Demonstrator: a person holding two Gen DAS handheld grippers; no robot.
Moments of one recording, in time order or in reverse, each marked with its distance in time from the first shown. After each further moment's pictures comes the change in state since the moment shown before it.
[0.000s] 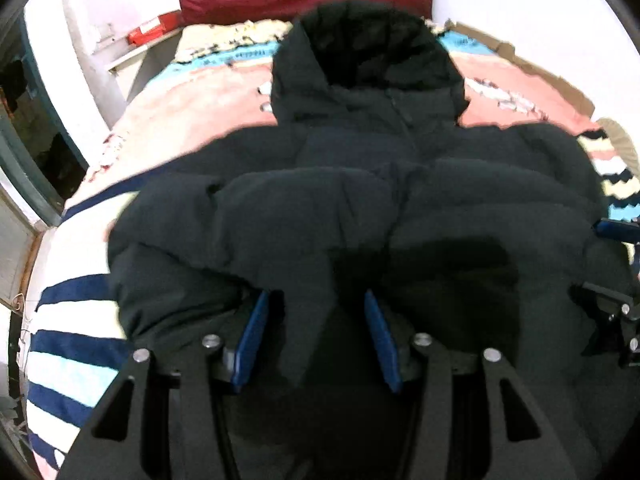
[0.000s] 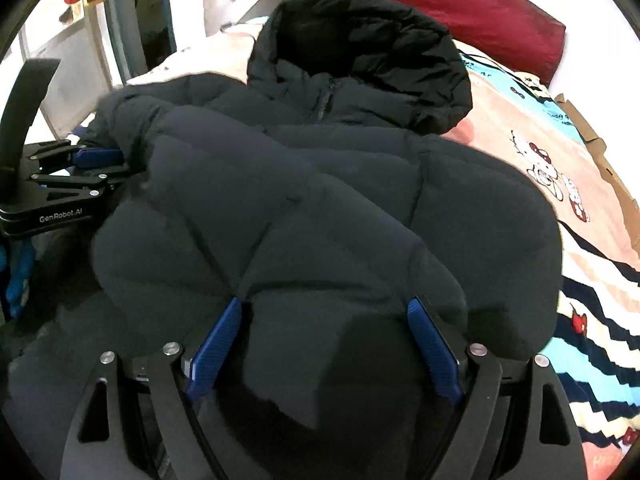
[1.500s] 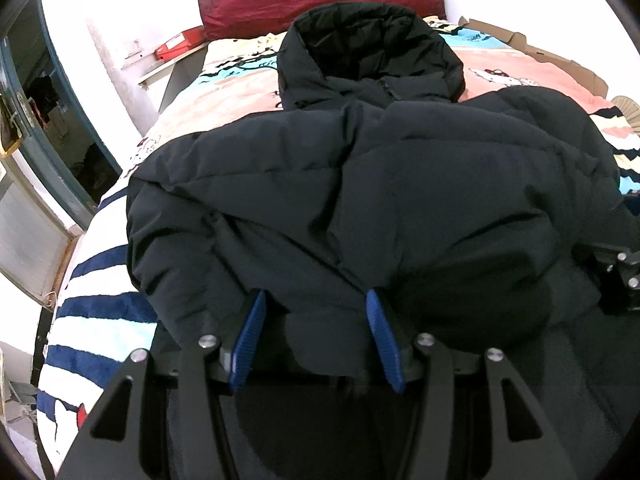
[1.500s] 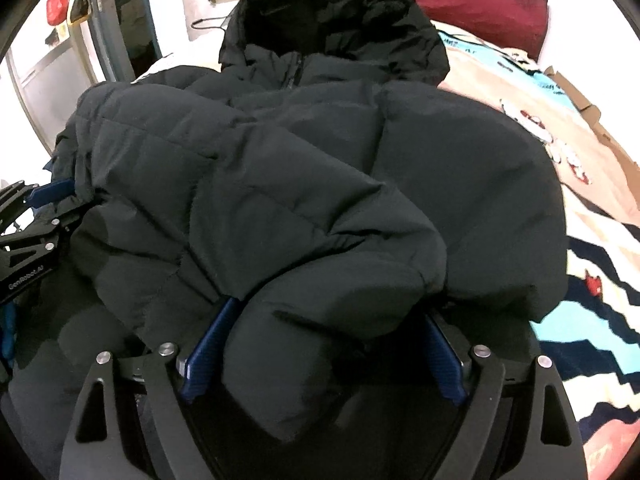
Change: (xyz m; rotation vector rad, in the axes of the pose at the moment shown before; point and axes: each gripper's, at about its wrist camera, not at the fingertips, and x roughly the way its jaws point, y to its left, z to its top) left arm -0.011 -0.045 -0.047 0.024 -0.019 0.160; right arm 0.025 -0.027 -0.029 0.075 0.014 0.014
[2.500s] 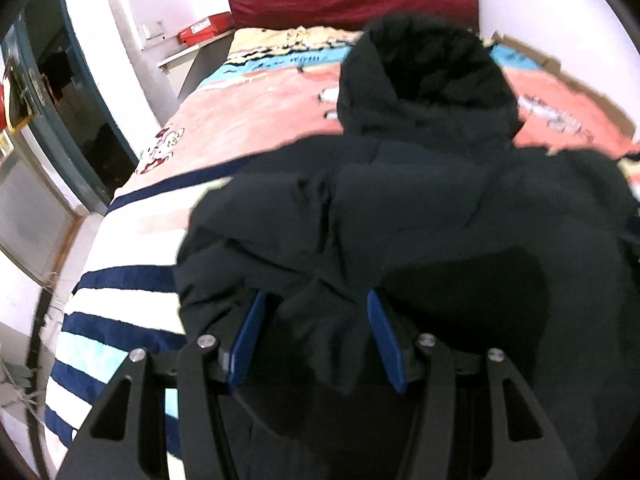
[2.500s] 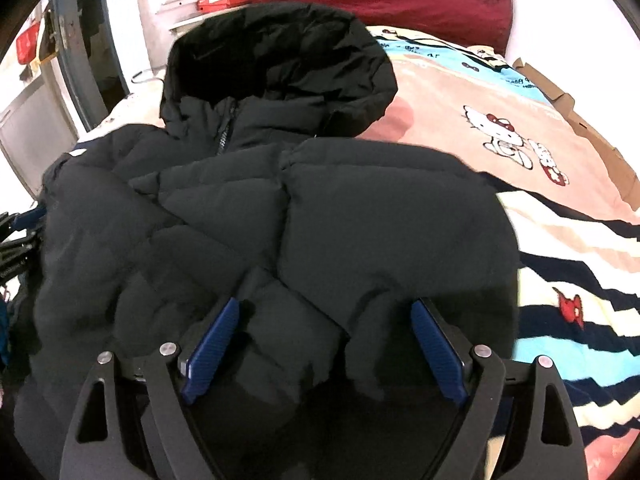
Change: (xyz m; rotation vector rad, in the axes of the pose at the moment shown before) left arm 0.017 0.067 0.047 -0.109 0.009 0.003; right arm 0.000 -0.052 0.044 0.107 -0.056 -0.040
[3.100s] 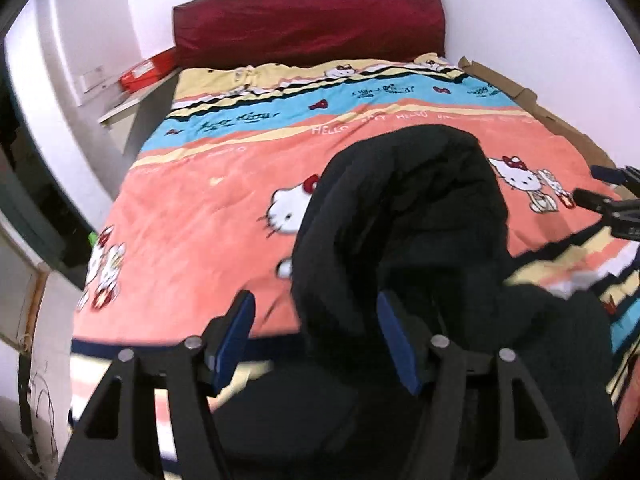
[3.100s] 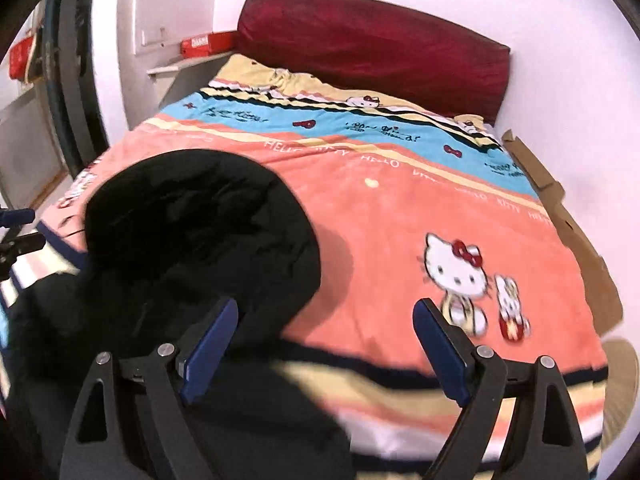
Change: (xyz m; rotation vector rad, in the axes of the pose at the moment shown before) left arm 0.060 -0.035 0.219 0.102 -0.043 -0.138; right arm 0.034 -0.089 0.226 -0.083 -0.139 -0.084
